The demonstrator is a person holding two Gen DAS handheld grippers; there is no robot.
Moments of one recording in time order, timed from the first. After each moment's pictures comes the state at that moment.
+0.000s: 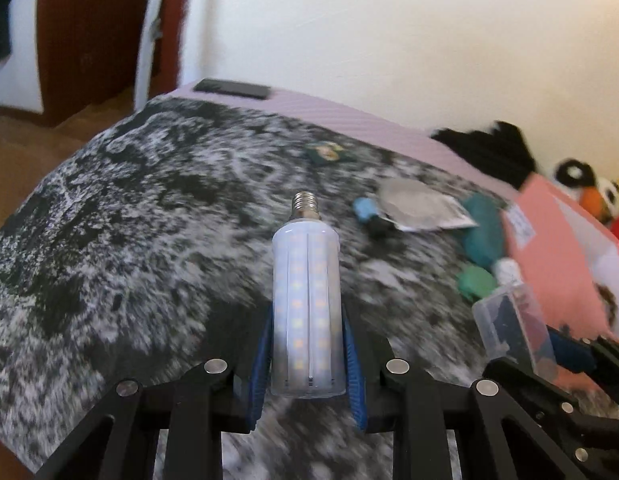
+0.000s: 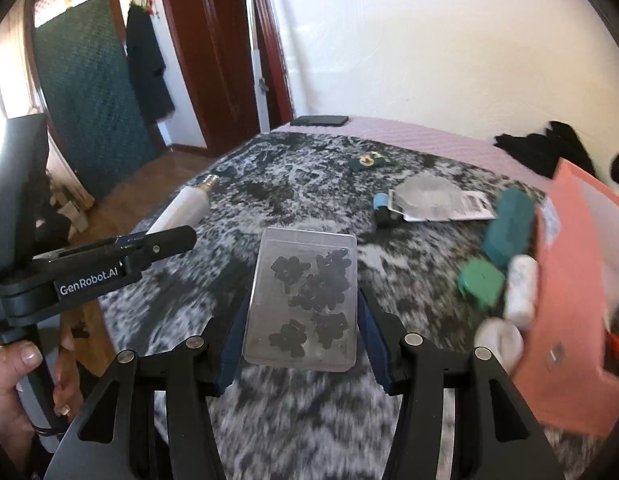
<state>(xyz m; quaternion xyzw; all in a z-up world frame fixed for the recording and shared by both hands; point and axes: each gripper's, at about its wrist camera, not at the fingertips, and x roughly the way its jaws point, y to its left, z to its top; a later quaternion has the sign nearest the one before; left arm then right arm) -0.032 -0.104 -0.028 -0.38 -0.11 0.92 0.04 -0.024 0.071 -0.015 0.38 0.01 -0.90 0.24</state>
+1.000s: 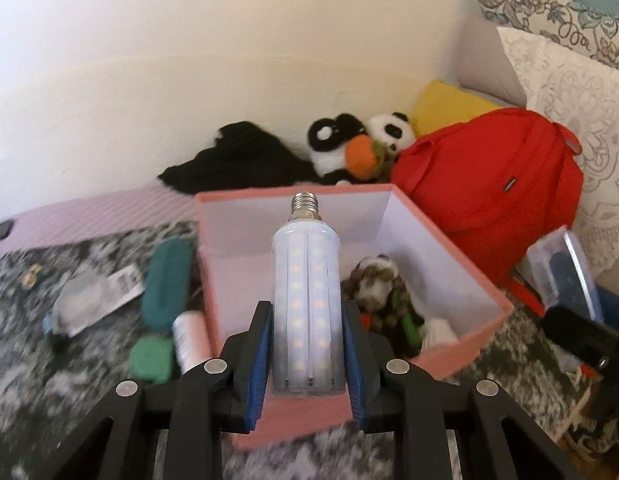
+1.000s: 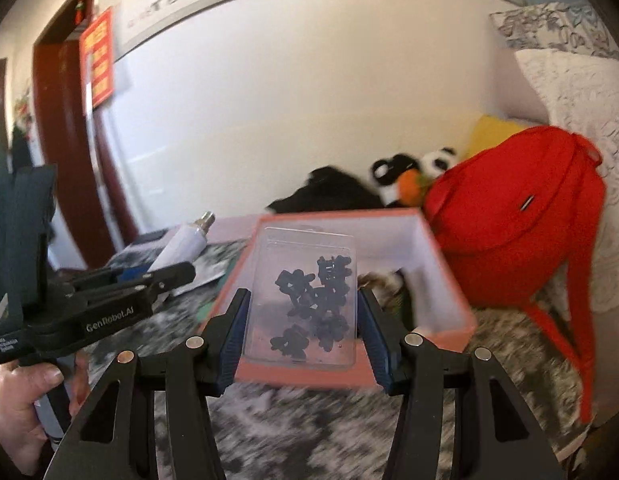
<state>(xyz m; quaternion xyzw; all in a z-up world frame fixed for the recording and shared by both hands) -0.042 0.213 0.064 -0.31 0.03 0.91 0.29 0.113 0.397 0.101 0.25 -0.08 -0.96 -0.04</state>
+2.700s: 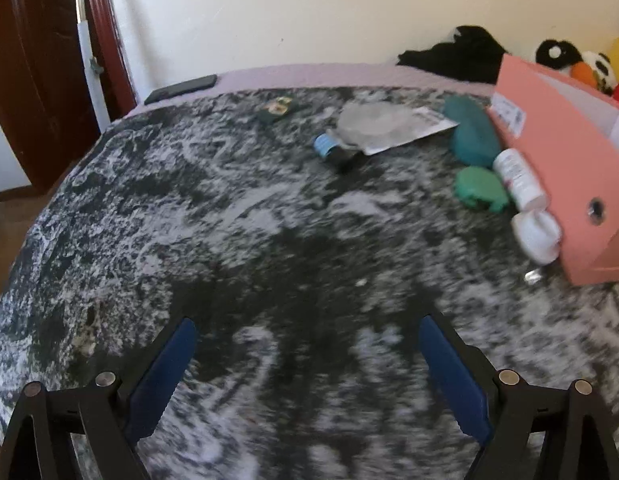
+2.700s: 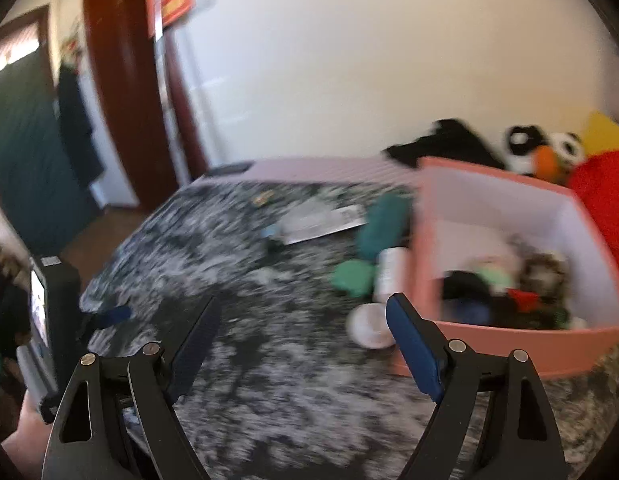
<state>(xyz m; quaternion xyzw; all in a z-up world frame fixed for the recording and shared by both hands) -0.050 -0.055 -0.081 -0.41 0.05 0.91 0.06 -0.006 0.147 0.025 0.35 -0.04 -0.93 0.11</state>
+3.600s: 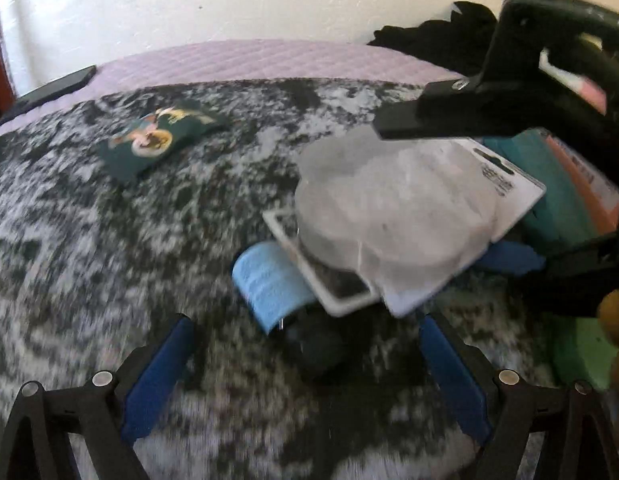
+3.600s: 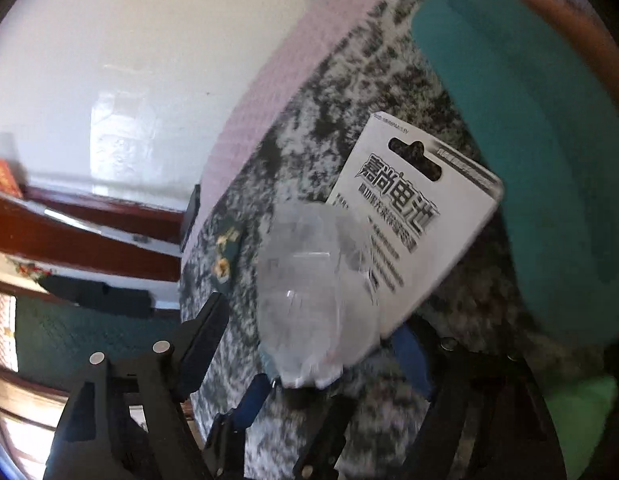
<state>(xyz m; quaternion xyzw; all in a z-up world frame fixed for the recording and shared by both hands) -0.285 0.003 -0.158 -0.43 0.01 0.89 0.16 -0.321 0.161 -0.159 0.45 -0.46 -0.76 0.09</state>
